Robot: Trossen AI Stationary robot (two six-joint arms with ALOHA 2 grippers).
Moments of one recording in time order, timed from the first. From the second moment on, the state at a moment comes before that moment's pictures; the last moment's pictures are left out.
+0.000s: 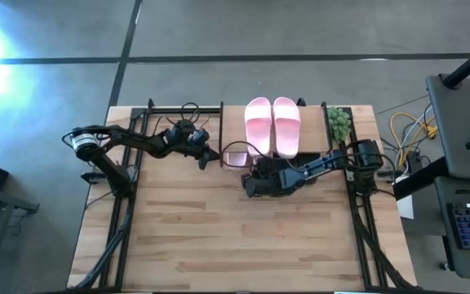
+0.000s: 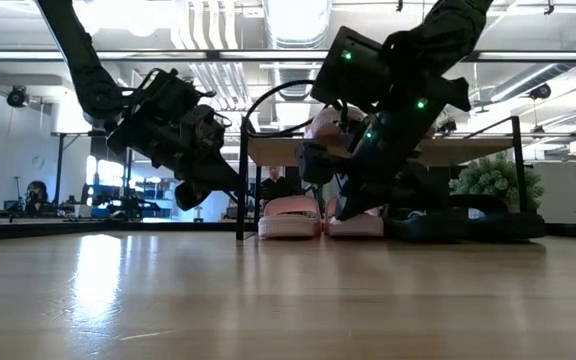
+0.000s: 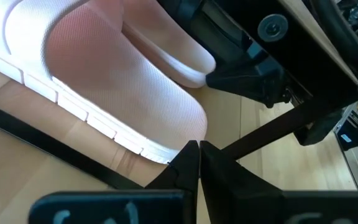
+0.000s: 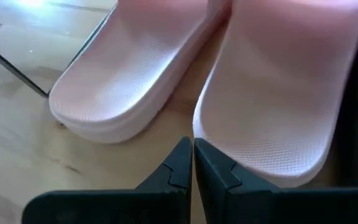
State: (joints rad) left arm 0.53 1.57 0.52 0.56 0.55 -0.38; right arm 0.10 1.93 1.05 -0.24 0.78 1.19
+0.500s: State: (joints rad) left arm 0.53 1.57 0.52 0.57 0.54 -0.38; right arm 0.22 1.90 1.15 -0.23 0.65 1.08
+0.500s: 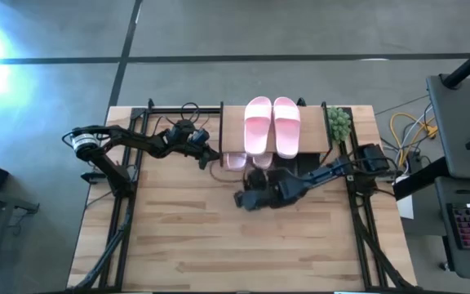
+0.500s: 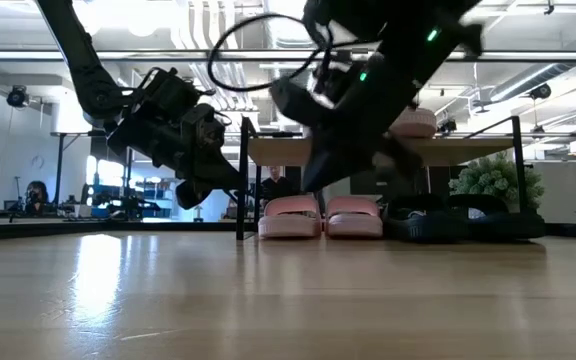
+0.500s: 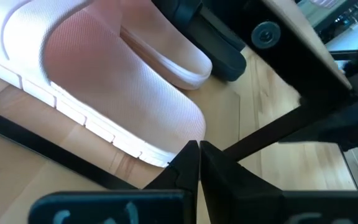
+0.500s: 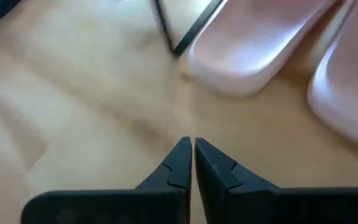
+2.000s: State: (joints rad) left arm 0.53 1.57 0.52 0.60 0.54 -0.39; right arm 0.16 1.82 0.97 -0.62 0.68 1.50
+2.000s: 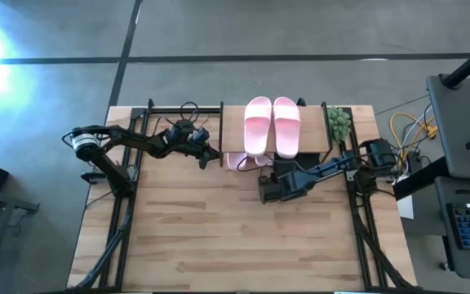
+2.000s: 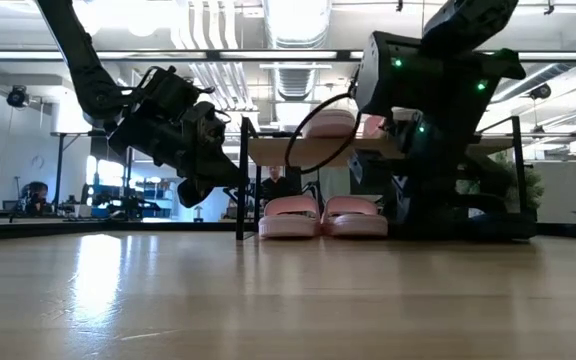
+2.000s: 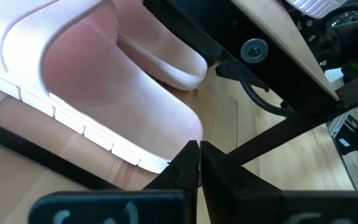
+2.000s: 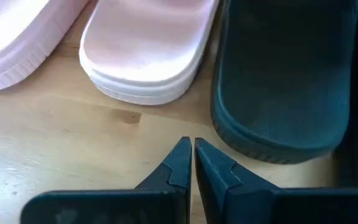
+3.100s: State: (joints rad) left arm 0.53 1.57 0.52 0.59 0.54 -0.38; right arm 0.53 1.59 0.69 -0.98 0.40 2.24
